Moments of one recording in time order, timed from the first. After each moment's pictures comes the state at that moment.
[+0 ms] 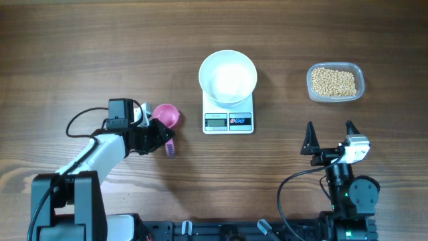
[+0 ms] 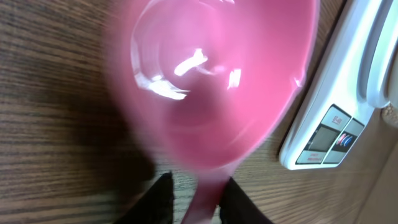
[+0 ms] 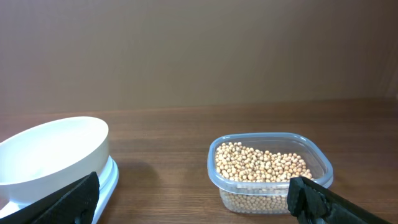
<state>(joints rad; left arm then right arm) 0.03 1.54 0.60 -0.31 0.55 -0.47 -0.02 0.02 0.01 0.00 -0.07 0.07</state>
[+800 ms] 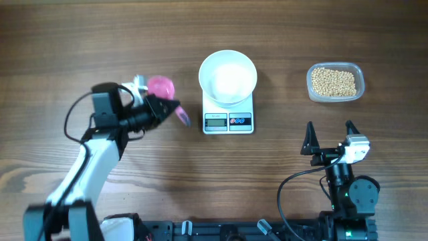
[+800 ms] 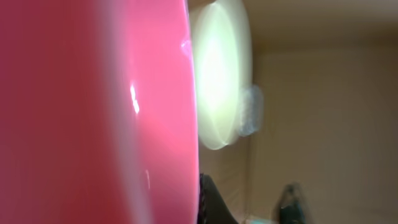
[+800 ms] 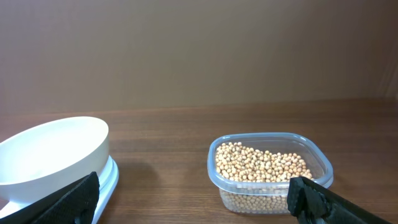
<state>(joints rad) 0.06 1.39 0.64 0.03 0.92 -0.77 -0.02 0.02 0.01 0.00 -0.07 0.07</state>
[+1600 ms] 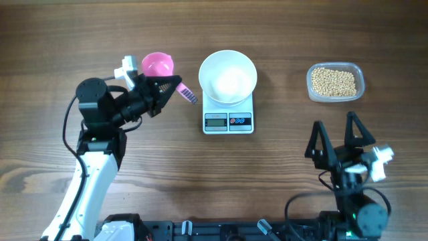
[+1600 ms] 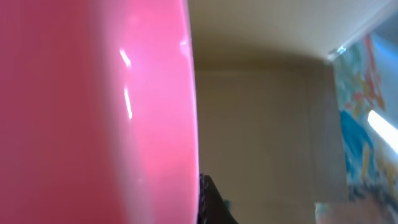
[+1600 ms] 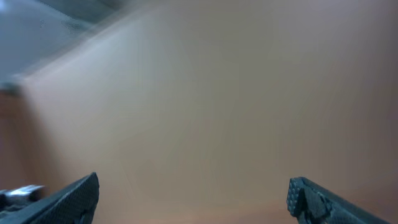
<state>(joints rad) 0.00 1.23 0.66 0.39 0.97 -1.31 -0.02 0.02 0.01 0.48 -0.26 0.49</state>
